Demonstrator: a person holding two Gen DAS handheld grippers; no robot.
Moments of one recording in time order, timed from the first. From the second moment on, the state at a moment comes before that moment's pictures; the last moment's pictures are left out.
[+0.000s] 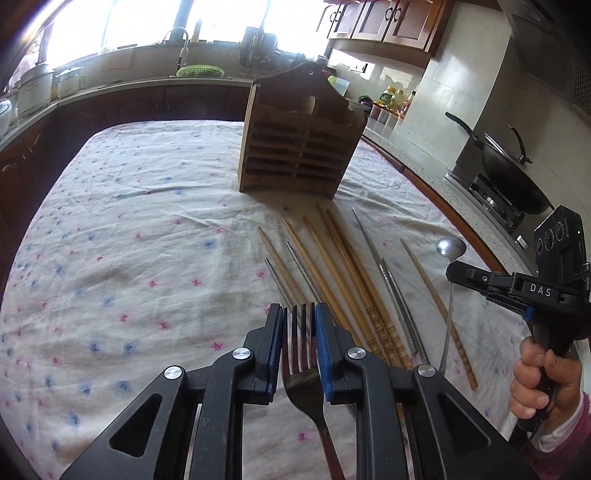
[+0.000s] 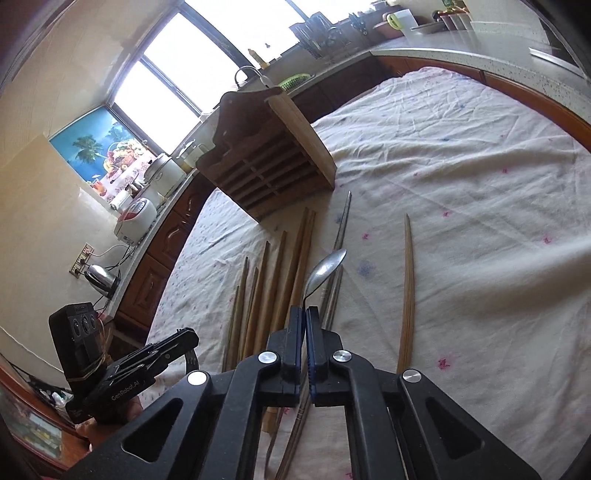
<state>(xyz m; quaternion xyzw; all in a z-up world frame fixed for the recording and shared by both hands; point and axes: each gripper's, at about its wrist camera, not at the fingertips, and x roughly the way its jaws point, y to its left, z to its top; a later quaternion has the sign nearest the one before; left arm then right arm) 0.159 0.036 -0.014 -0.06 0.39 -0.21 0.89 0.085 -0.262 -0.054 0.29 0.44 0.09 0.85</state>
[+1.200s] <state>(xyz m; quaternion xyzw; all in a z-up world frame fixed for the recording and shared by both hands) 0.157 0.051 0.113 -0.06 0.21 -0.13 0.97 0.143 -0.265 0.046 0.18 0.30 0.07 0.94</state>
